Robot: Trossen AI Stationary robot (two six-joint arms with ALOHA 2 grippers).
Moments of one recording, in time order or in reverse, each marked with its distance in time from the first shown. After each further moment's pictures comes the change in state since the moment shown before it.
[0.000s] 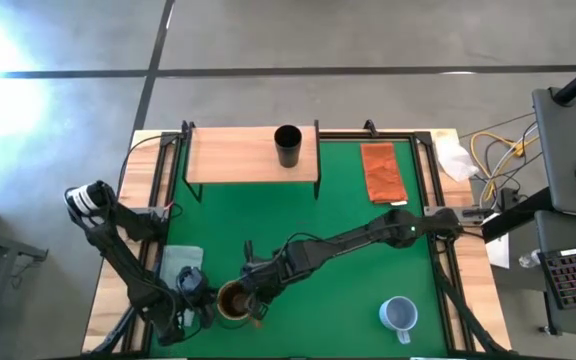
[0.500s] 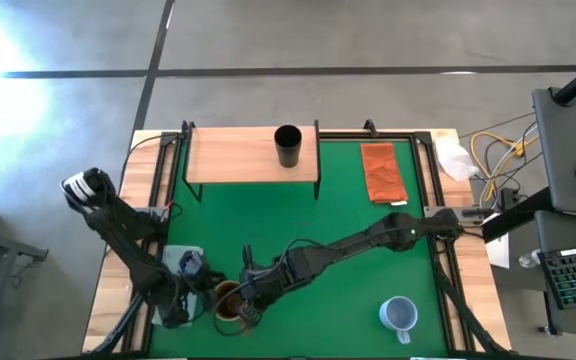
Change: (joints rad) left arm 0.082 -0.128 -0.127 0.044 -0.055 0.135; right arm 0.025 0.013 -0.002 0.108 0.031 0.096
